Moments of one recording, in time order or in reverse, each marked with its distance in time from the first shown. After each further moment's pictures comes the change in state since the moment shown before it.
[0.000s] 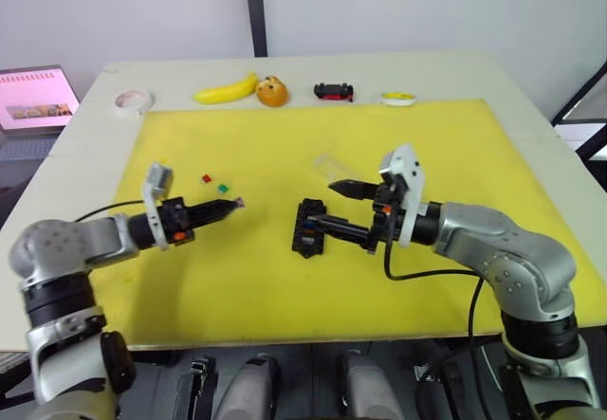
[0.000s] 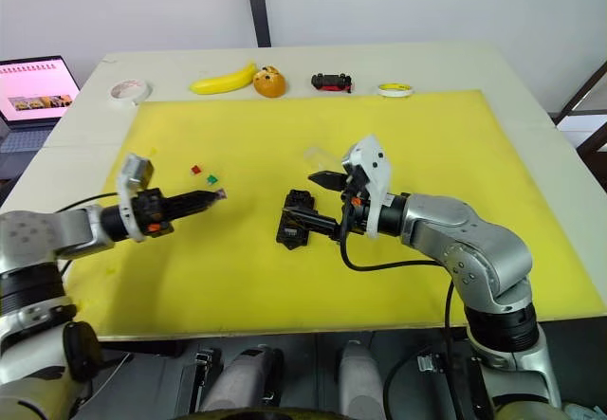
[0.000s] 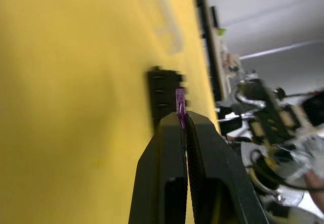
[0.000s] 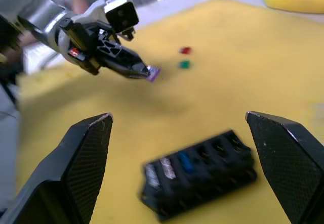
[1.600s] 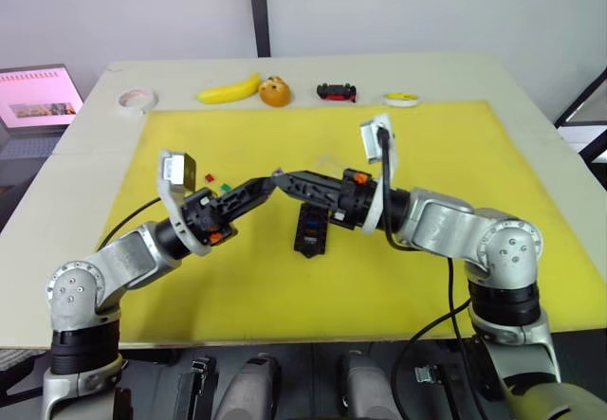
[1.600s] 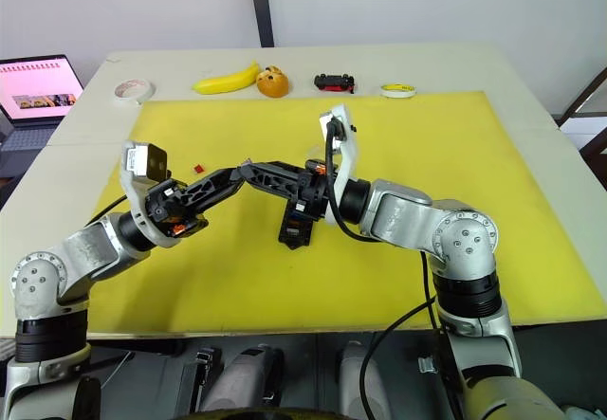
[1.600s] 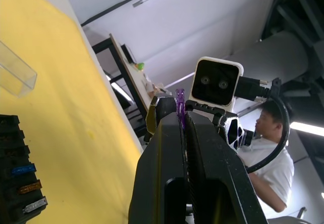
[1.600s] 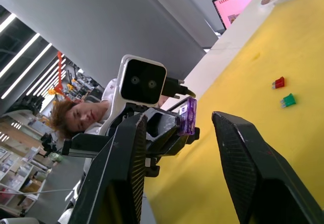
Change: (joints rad) left arm 0.239 -0.076 -0.301 -0.389 -0.828 -0.542 0.524; right arm -0.147 0.097 0.067 0.151 0.878 -0.007 -0.748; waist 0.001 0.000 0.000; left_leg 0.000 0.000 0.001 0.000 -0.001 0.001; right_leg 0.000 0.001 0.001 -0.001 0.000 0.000
